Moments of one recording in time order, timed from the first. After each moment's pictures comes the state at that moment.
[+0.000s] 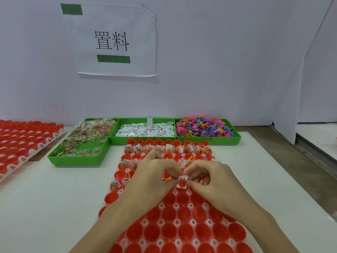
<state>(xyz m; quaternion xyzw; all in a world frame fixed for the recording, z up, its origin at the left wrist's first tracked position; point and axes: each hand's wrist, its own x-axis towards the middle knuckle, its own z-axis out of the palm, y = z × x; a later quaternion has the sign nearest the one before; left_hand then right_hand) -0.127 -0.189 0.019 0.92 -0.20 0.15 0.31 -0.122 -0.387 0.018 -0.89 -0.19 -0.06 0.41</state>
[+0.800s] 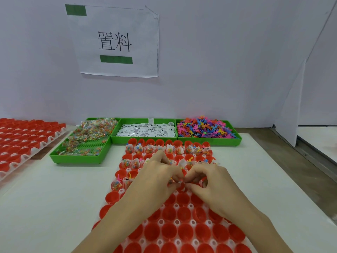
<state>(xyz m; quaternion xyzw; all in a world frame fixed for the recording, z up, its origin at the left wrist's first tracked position) -0.126 -0.193 0.016 0.92 -0.26 0.18 0.23 -0.124 -0.381 0.018 -0.91 -0.19 -0.06 0.37</state>
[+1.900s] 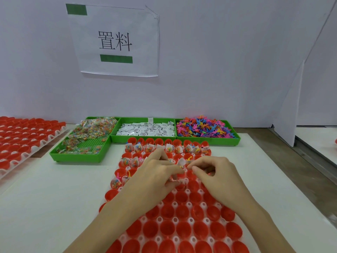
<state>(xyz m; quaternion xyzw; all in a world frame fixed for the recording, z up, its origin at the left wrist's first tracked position) -0.123 -0.187 0.013 0.91 -0.30 0.22 0.17 -0.114 -0.391 0.018 -0.89 -0.12 -0.09 0.43</state>
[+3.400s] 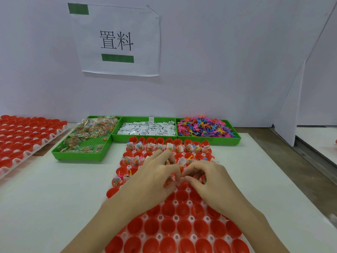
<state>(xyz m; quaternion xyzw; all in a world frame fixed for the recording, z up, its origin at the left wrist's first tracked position) -0.128 -0.185 0.018 0.92 -0.30 0.17 0.19 -0.123 -0.380 0.016 -0.91 -0.19 -0.07 0.36</state>
